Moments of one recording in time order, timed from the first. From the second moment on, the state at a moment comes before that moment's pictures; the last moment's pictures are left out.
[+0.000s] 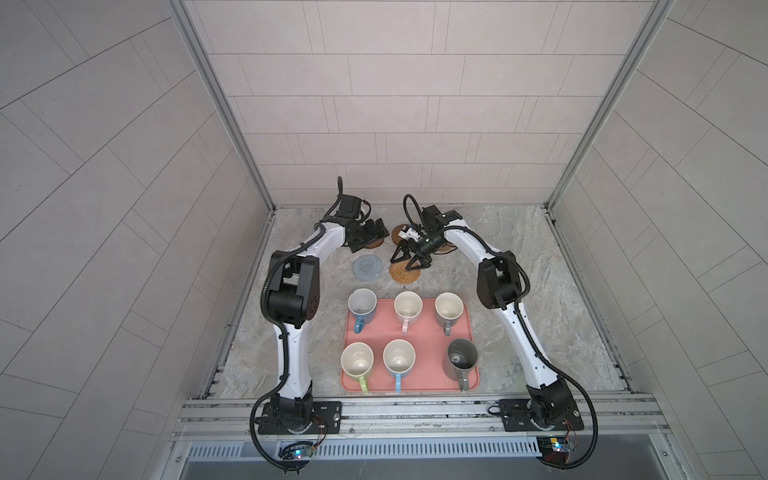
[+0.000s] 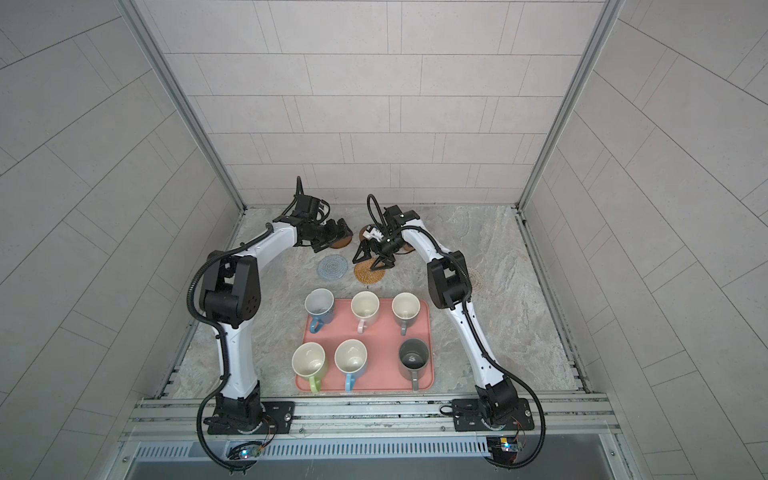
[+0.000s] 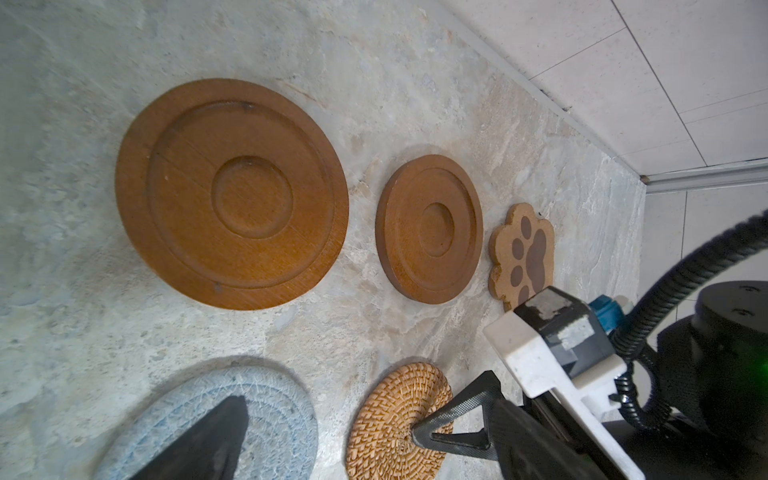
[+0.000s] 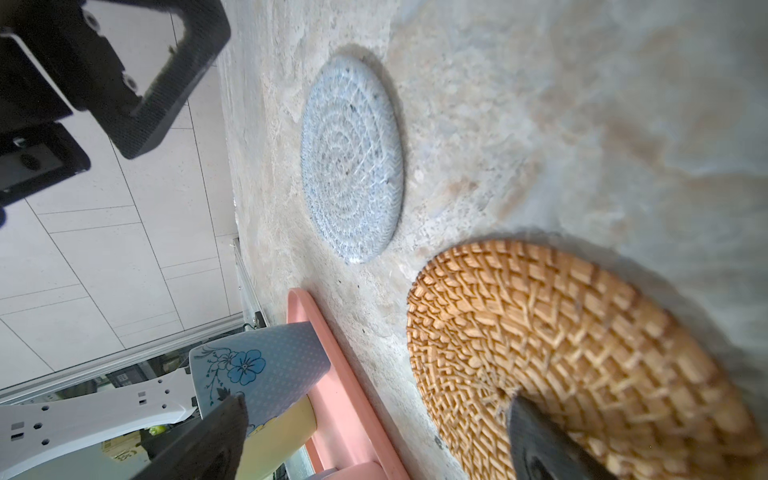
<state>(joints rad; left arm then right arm) -0.21 2.10 1.66 -0.49 0.36 -0.57 0.38 2.69 2.49 -1.20 -0.94 0.14</state>
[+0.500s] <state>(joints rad) -0.21 2.09 1.66 -0.49 0.36 -0.57 0.38 2.68 2.48 -1.19 -0.90 0.14</state>
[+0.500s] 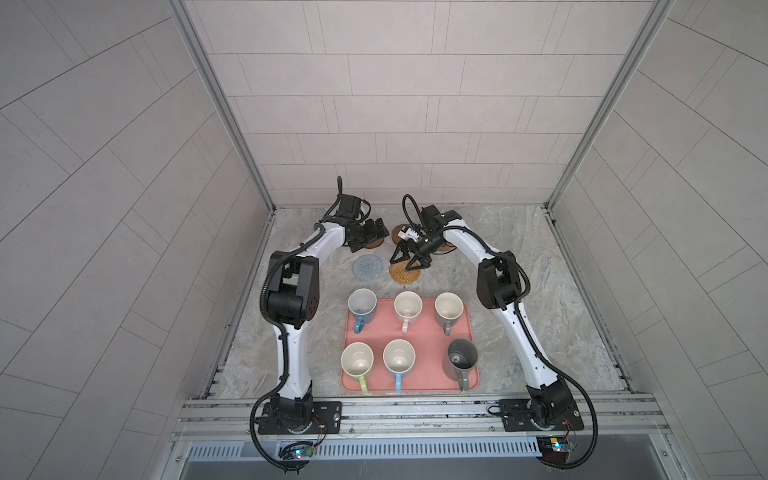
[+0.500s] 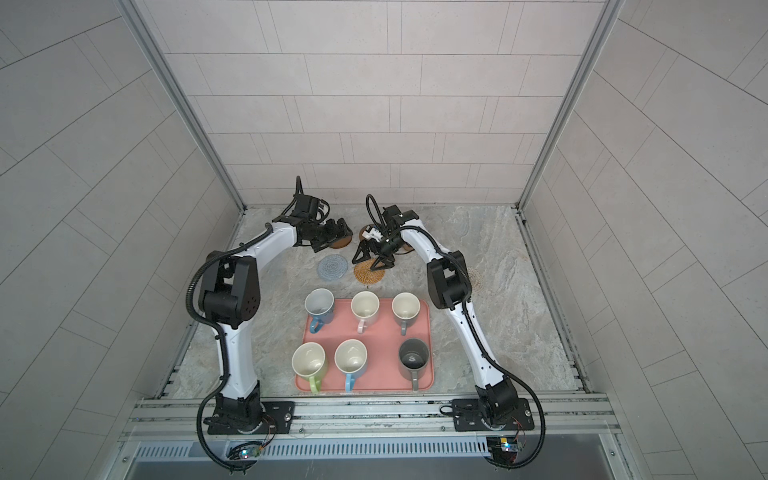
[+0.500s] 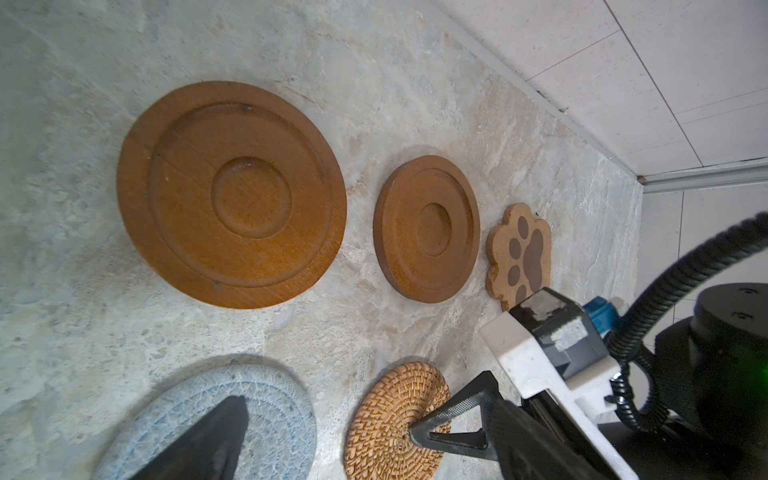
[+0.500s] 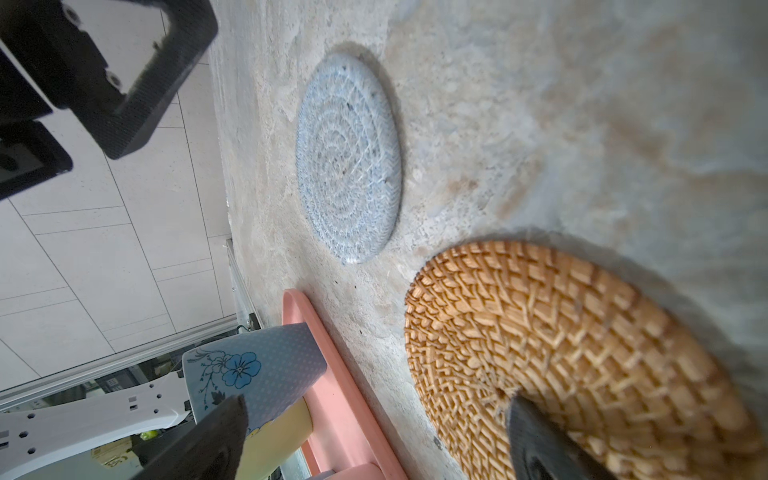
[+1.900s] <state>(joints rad) -0.20 2.09 1.66 -0.49 0.36 -0.57 0.37 2.66 2.48 -1.18 -0.82 0.16</state>
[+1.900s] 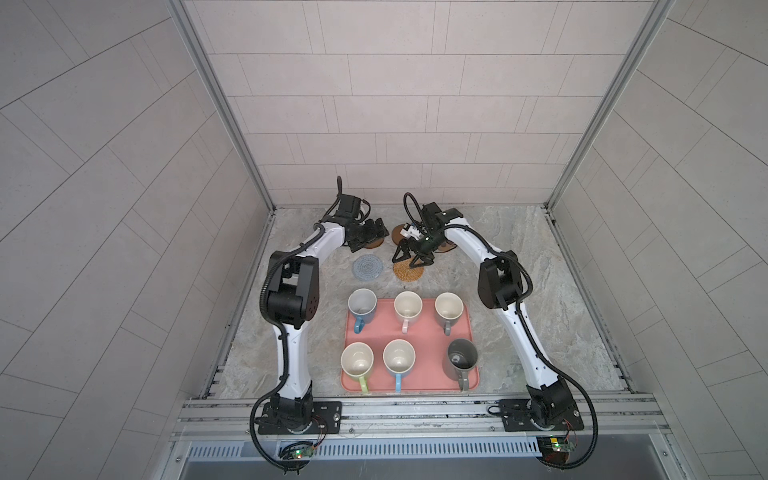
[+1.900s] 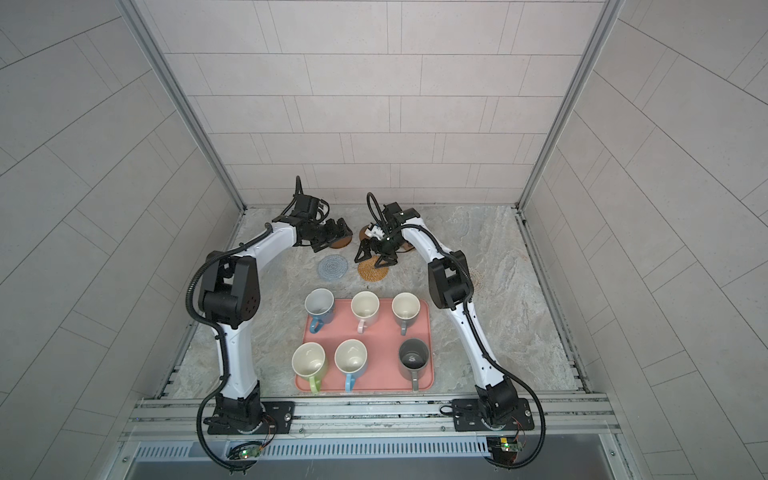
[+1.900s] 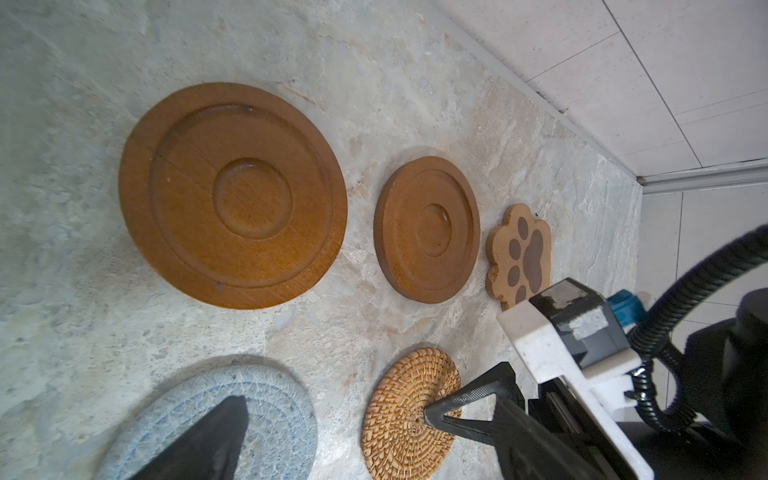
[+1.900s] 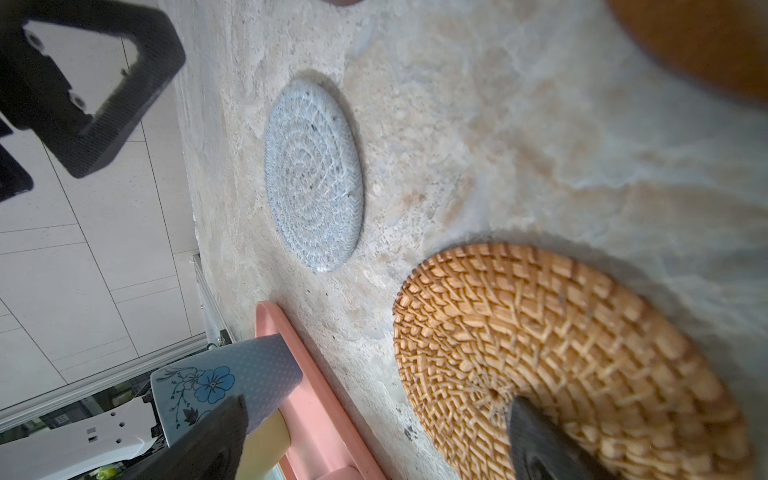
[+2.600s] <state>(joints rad) -0.20 2.09 1.66 -0.49 0.36 -0.57 0.34 2.63 2.50 -1.17 -0.85 0.14</state>
